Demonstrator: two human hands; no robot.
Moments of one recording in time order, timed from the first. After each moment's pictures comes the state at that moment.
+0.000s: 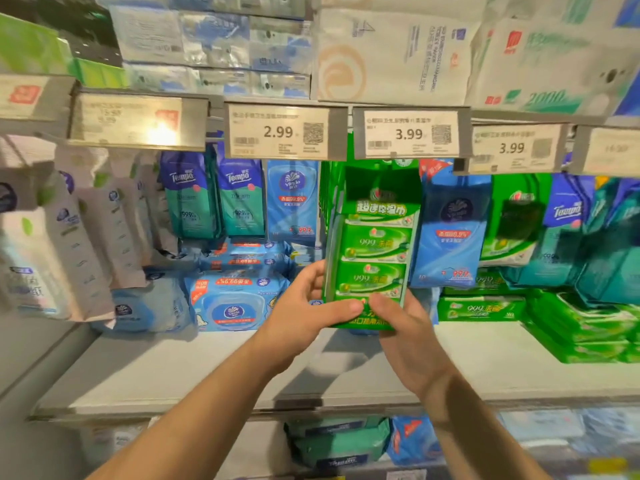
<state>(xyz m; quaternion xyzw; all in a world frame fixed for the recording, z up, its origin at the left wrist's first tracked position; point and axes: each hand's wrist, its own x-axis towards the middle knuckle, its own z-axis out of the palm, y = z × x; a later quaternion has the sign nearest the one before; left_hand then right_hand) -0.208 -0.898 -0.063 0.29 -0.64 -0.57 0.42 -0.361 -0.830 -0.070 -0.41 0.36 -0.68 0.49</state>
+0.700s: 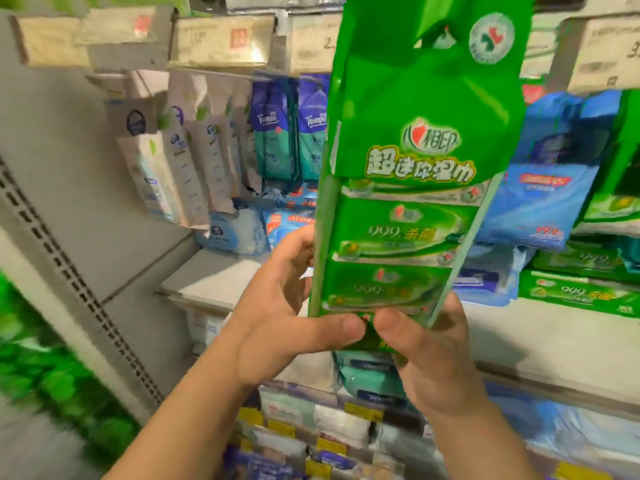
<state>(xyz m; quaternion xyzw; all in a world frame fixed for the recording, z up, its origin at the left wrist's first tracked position) -0.140 -0.770 -0.044 0.28 -0.63 -0.51 0.52 -0.305 -0.758 -0.069 -0.46 0.16 -0.66 0.57</state>
